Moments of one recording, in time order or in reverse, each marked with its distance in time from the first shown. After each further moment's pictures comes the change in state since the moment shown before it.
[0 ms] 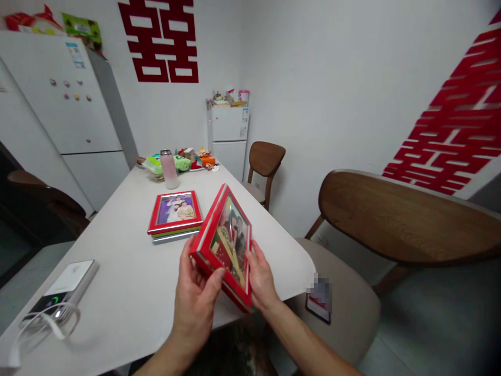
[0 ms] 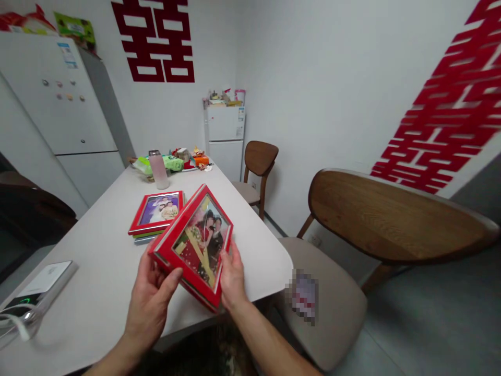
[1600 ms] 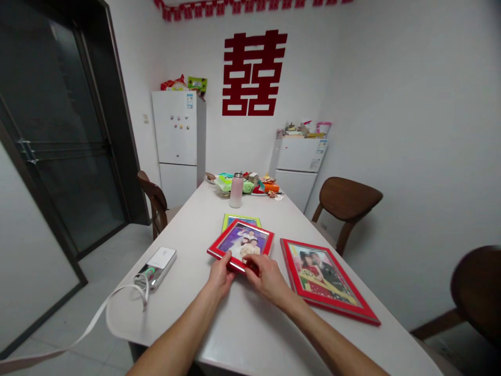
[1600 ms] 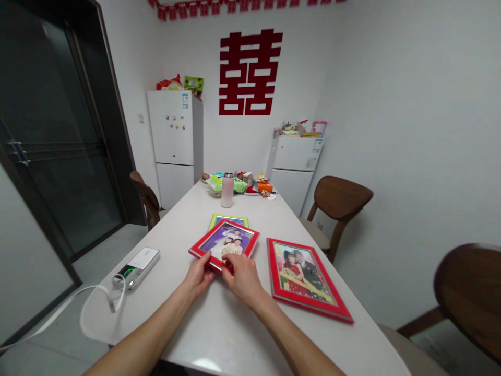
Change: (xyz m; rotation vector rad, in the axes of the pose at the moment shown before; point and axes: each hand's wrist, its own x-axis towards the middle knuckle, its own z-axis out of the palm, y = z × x) left_hand 0.091 -0.076 -0.109 -0.320 0.416 -0.372; right_hand 0.043 0.010 0.104 -1.146 -0.659 -0.646
